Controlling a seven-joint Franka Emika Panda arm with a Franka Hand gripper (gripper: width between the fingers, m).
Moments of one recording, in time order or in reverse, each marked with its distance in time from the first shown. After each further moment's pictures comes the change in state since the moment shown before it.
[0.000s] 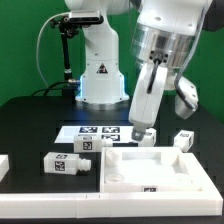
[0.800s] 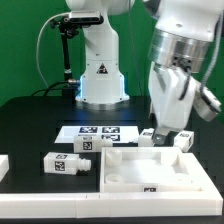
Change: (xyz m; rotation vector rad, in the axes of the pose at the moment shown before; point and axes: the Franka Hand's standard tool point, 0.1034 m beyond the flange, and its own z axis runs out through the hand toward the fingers) arm -0.031 0.018 0.007 0.029 0.029 -0.171
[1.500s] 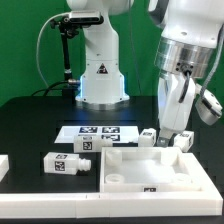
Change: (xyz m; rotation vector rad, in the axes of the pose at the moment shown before) arm -0.008 0.020 0.018 0.094 -0.035 0.038
